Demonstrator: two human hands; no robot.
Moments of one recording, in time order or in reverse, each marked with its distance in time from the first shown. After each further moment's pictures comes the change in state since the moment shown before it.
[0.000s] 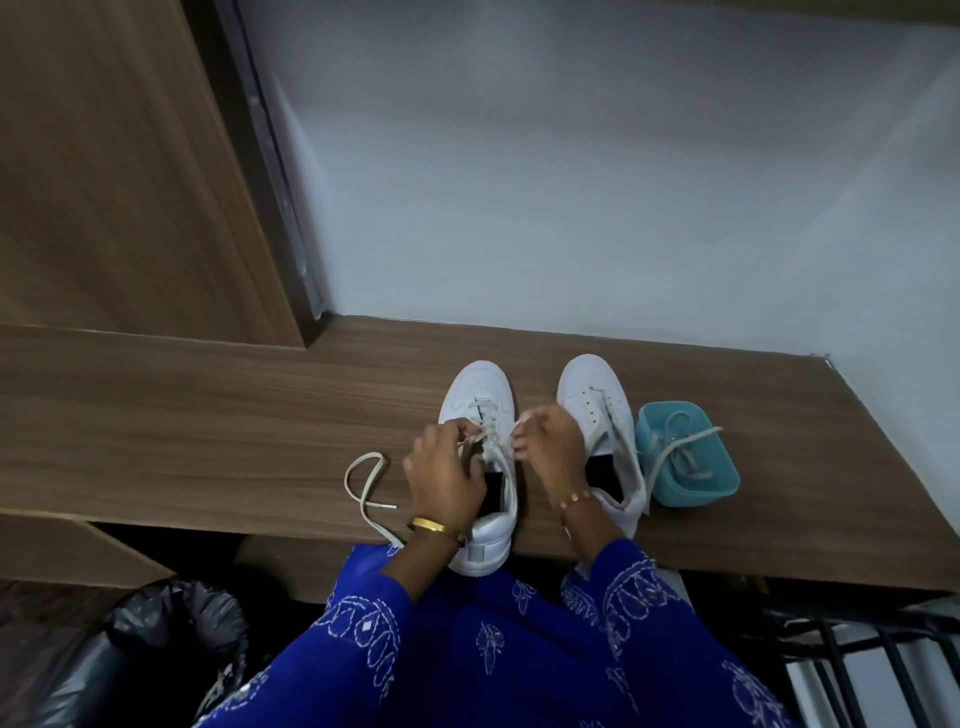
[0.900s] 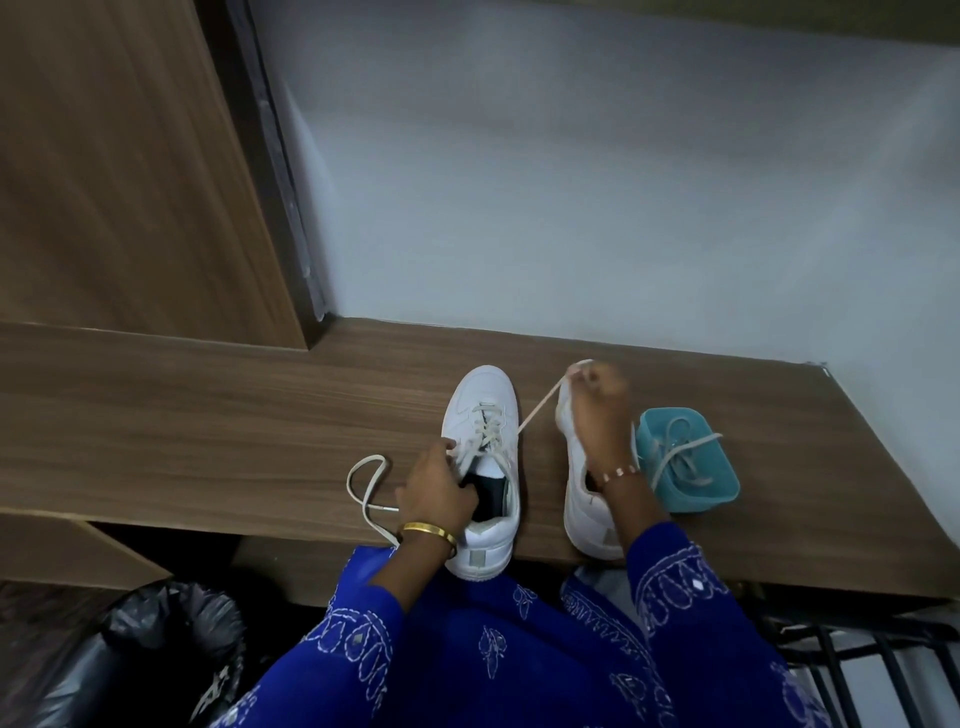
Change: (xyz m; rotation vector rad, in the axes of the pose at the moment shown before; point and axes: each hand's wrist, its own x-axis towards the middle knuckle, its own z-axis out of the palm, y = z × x) left_hand 0.003 -0.016 -0.005 -0.008 -0.246 -0.250; right_hand 0.006 -0.048 -0.037 -0.020 0.192 -0.139
